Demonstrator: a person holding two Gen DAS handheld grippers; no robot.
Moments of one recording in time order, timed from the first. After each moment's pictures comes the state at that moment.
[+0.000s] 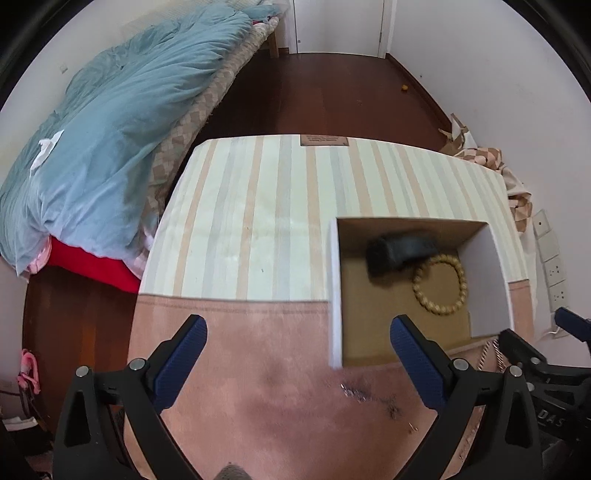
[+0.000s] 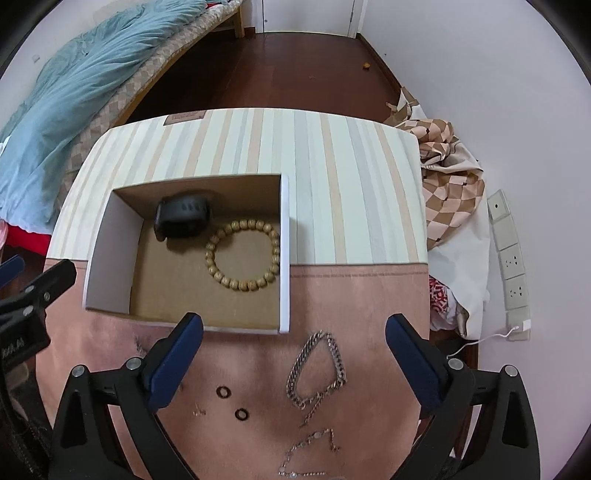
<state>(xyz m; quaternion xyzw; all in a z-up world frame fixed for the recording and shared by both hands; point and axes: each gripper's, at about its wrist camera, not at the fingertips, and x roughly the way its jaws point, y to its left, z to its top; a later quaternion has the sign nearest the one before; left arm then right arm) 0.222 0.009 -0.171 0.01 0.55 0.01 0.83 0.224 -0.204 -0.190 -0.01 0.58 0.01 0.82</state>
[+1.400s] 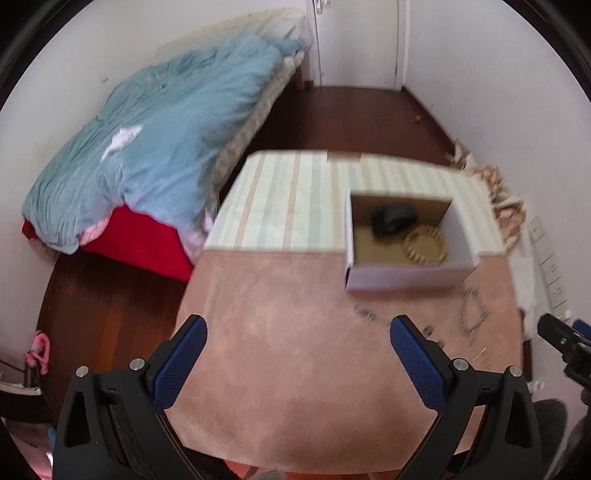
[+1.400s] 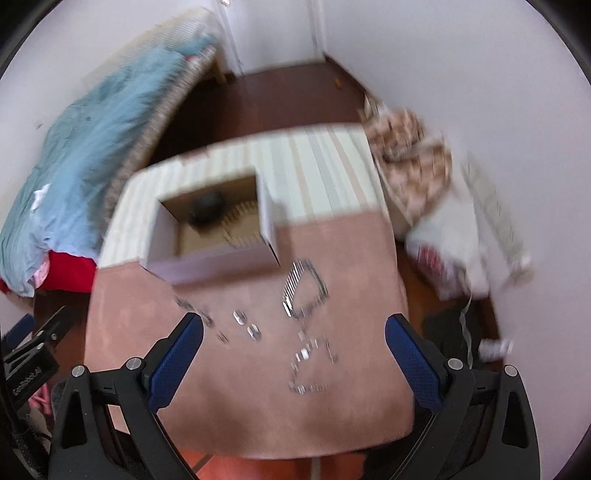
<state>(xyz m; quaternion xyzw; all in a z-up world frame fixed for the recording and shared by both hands) 0.093 0.017 -0.122 0.02 0.50 0.06 0.87 0.094 -0.262 -0.139 0.12 0.53 0.00 0.84</state>
